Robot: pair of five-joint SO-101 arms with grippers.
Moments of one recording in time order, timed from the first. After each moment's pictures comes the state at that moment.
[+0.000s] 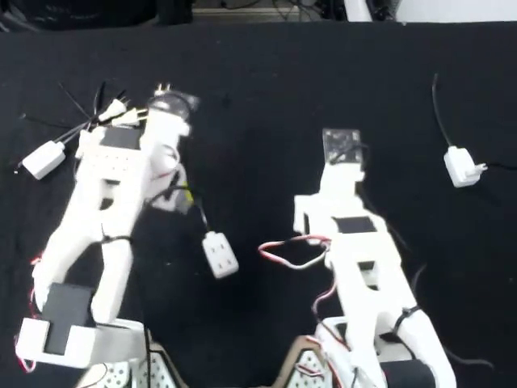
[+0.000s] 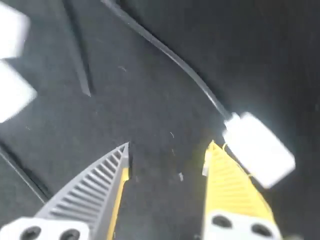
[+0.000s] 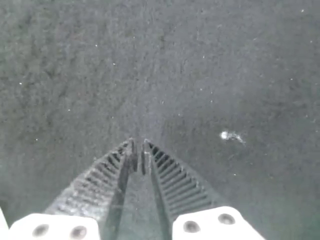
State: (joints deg) left arm 2.3 -8.2 17.9 76.5 -16.0; right arm -4.0 -32.1 66.3 34.3 -4.6
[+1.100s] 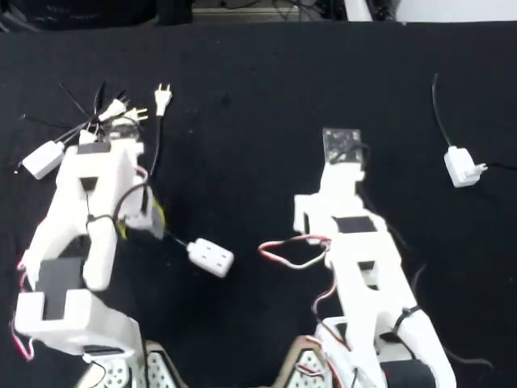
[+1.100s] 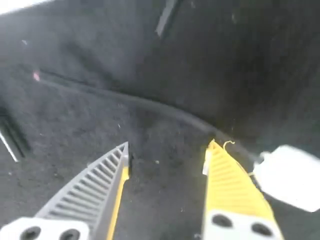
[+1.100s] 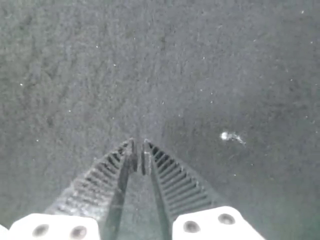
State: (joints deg) left arm -9.9 1.3 26.5 73.3 -5.6; right arm -4.0 -32.1 66.2 34.3 -4.7
